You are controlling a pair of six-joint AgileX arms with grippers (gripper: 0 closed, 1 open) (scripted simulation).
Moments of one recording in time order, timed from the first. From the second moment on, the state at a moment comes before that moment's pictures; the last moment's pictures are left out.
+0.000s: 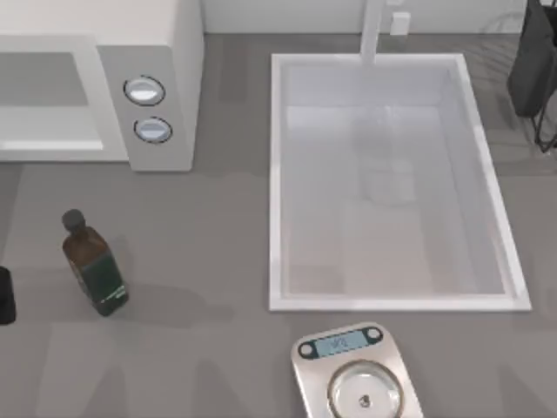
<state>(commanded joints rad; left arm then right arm) 0.06 0.22 0.18 -0.14 0.00 0.20 0.00 0.00 0.00 0.00 0.00 0.00</state>
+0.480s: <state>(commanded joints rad) 0.22 0.98 0.64 -0.54 0.00 0.75 0.00 0.00 0.00 0.00 0.00 0.00</state>
